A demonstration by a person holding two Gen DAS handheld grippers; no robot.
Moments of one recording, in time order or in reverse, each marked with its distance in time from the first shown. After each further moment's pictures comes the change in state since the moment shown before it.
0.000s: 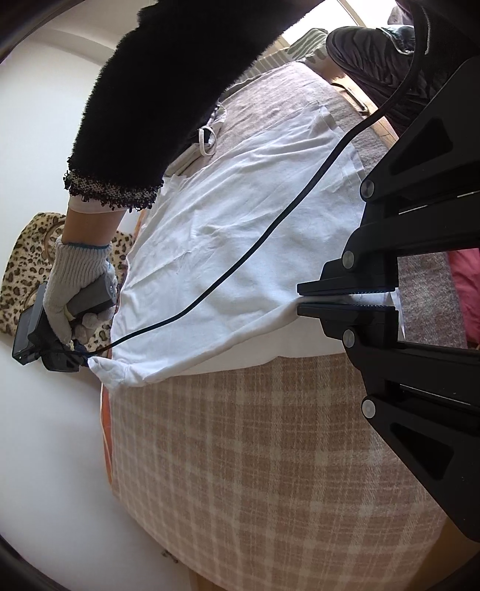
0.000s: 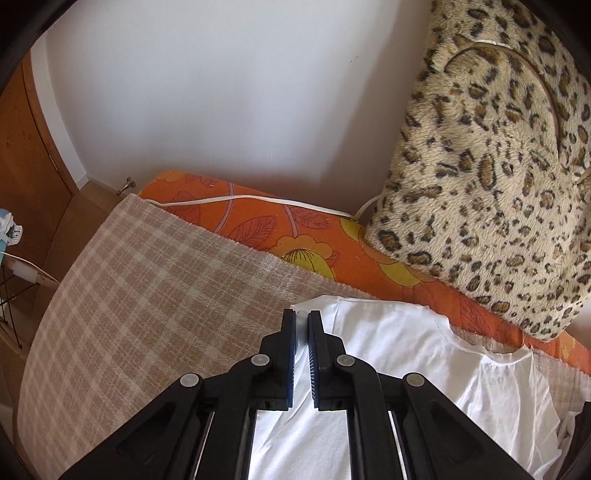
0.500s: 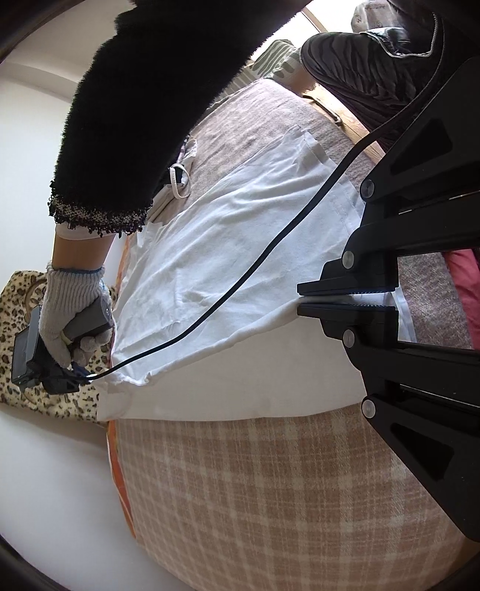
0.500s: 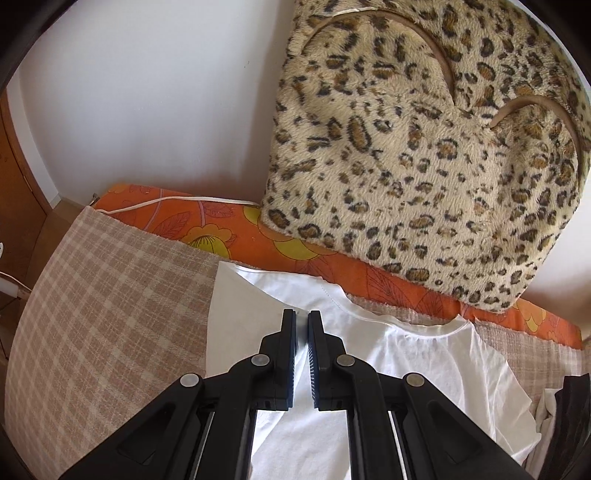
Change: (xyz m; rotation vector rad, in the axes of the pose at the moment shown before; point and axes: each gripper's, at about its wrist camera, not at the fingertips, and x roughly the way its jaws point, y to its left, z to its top) left arm 0.025 -0.053 0.004 0.125 0.050 -0.088; right arm -0.029 -0.088 -0.026 0.080 -0.013 -0.097
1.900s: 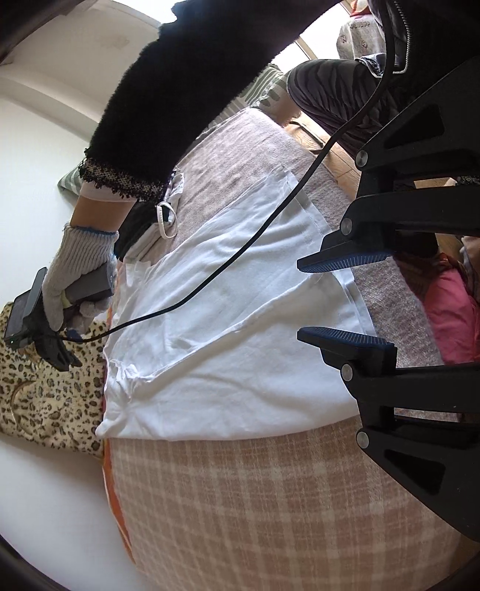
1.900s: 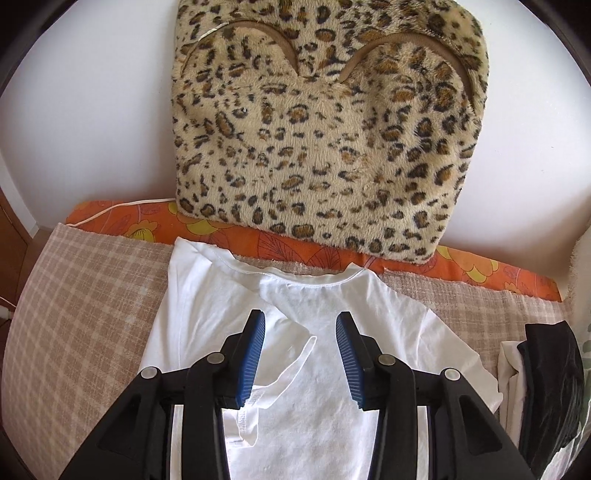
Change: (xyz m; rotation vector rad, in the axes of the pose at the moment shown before) left arm -0.018 -0.021 -0.001 0.022 0.017 -0.086; right arm -0.063 -0.089 -0.059 0.117 -0.044 -0.042
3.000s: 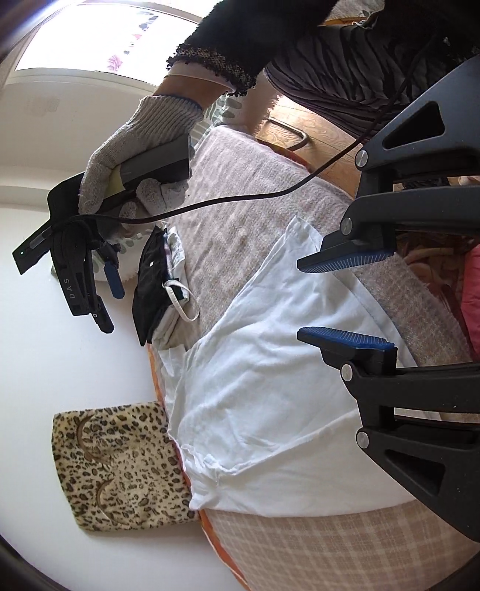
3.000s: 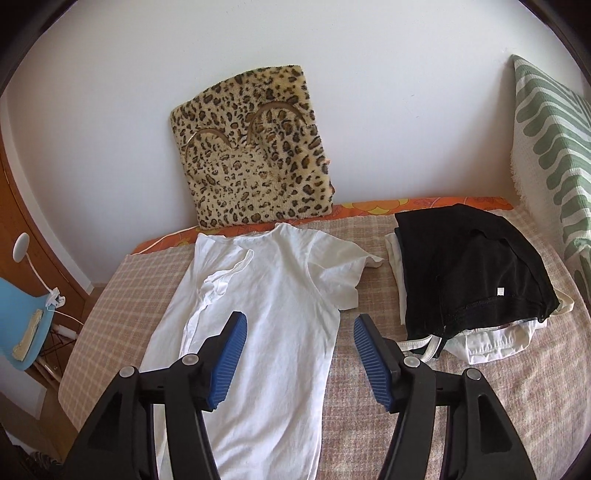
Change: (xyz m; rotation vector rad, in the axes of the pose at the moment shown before) left arm 0.048 -0.125 0.004 0.350 -0.090 -0.024; right arm -0.186 -0.180 -0.188 0.239 -0.187 0.234
